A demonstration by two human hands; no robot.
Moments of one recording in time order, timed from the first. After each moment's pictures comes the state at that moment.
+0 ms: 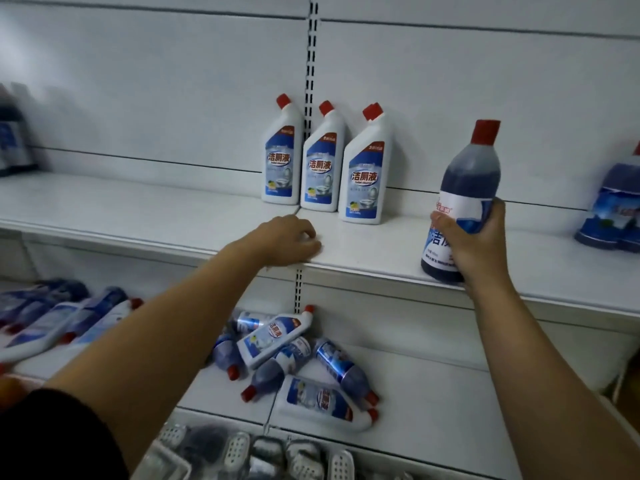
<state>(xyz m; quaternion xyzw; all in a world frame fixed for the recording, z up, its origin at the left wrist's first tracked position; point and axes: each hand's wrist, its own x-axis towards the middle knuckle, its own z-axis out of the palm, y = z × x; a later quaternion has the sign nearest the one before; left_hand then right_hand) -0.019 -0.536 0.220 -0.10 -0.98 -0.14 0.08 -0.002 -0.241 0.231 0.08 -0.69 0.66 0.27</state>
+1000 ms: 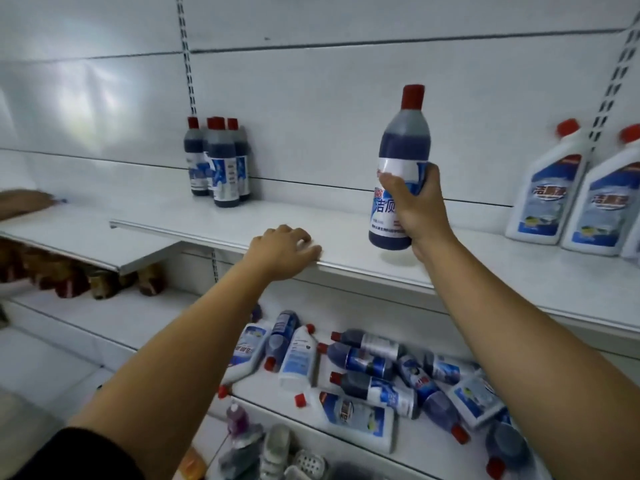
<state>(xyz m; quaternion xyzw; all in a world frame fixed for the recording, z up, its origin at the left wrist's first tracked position) 0.054 -1.009 0.209 0.08 -0.98 -0.11 0.15 0.007 -0.789 0.274 0.23 -0.63 0.73 0.13</state>
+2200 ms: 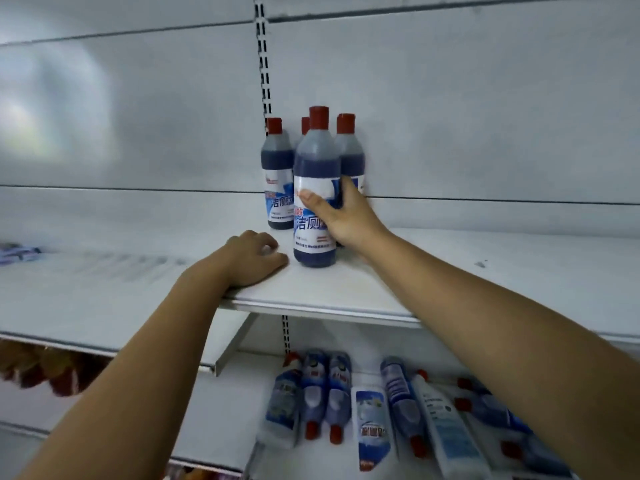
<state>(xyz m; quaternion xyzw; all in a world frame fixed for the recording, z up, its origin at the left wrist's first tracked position) -0.020 -1.411 0.229 0.07 -0.98 -0.15 0.06 -0.054 -1.227 0.264 0.25 -0.77 0.58 0.09</state>
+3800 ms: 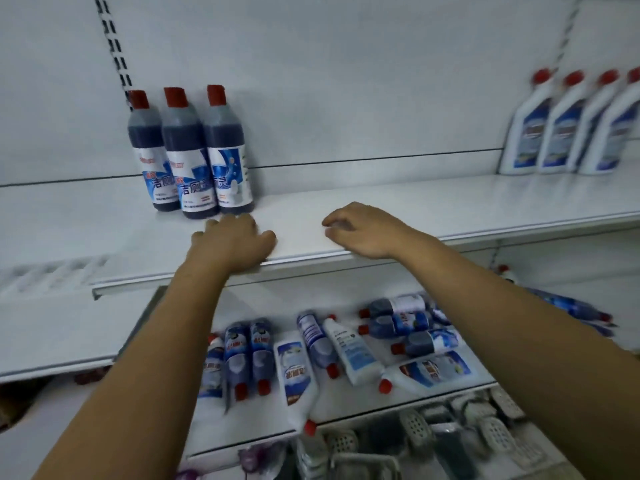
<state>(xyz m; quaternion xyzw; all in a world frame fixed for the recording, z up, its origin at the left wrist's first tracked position) 0.014 -1.275 0.222 -0.02 -0.99 -0.10 0.07 0.015 -1.041 0.220 0.16 -0.97 0.16 0.09</state>
